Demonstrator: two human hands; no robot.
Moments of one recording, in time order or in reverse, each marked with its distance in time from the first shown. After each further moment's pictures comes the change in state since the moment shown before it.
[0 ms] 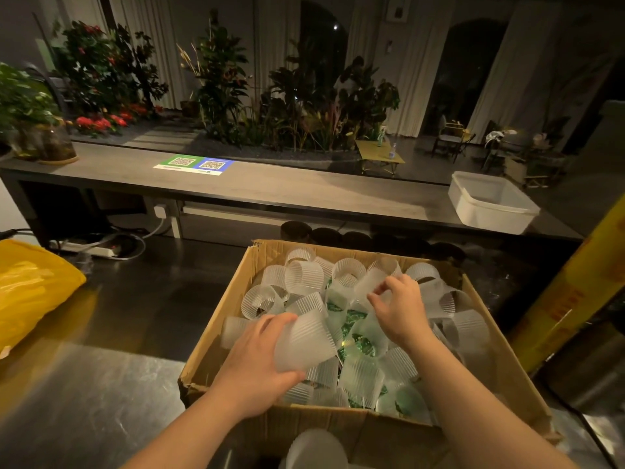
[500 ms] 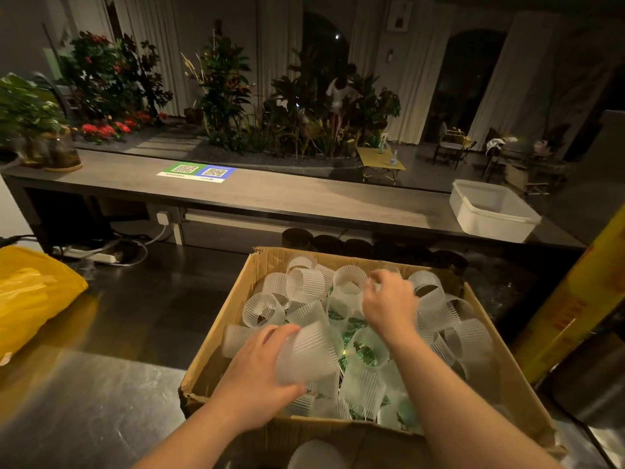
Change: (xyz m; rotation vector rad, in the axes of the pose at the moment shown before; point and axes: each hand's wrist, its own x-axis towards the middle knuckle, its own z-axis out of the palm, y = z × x) left_hand -0.001 0.000 0.001 0.011 -0.009 0.021; right_hand 0.010 -0.039 0.006 -0.044 0.048 0.109
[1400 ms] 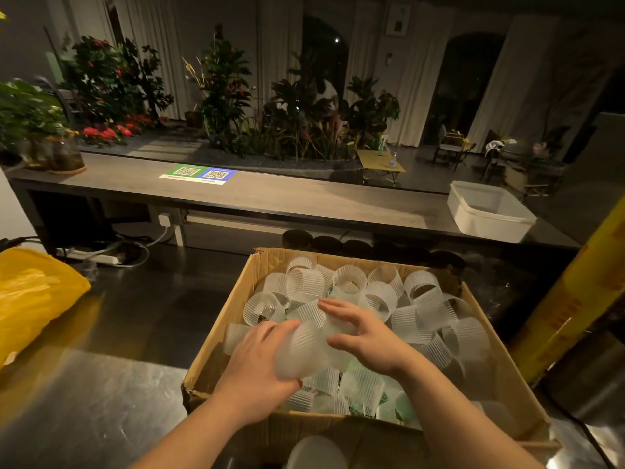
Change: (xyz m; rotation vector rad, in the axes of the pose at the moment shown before) left_hand -0.001 0.002 -0.005 0.017 0.027 0.012; right_hand -0.048 0.005 -0.013 0.415 -0.699 -0.306
